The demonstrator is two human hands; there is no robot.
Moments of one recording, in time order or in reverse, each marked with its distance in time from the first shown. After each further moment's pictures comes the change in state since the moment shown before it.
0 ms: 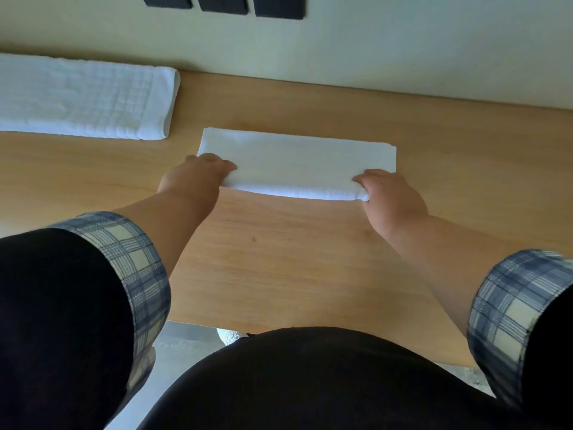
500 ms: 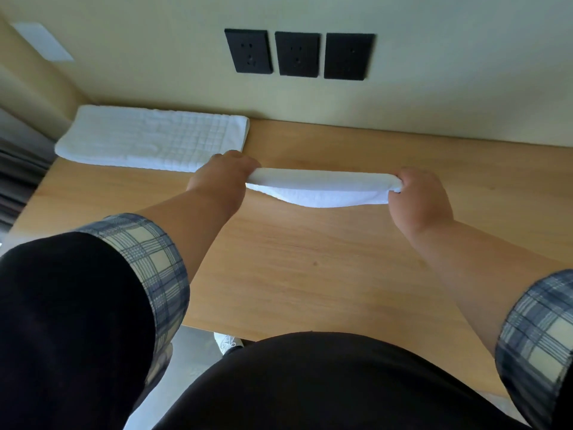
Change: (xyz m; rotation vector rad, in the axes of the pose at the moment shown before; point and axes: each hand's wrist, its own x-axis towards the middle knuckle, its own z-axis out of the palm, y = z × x) left_hand -0.014 -0.078 -0.067 -0.136 0.199 0.006; right_hand 0.026 -0.101 -0.042 0.340 0.311 0.126
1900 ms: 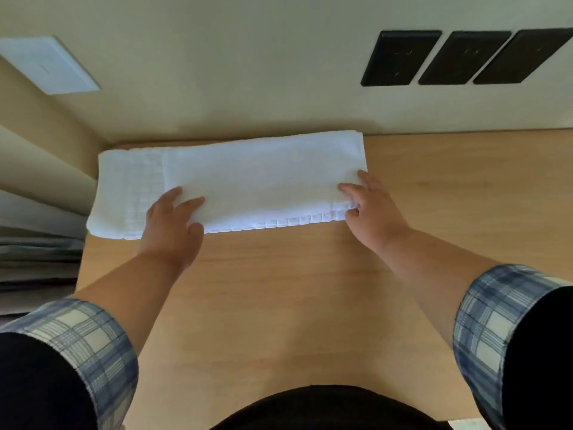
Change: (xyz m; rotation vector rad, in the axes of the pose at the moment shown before) left_hand 0.113 -0.407 0.066 -0.368 0.046 -0.059; right_hand 0.069 -0.255 0.275 -0.051 -0.184 0.131
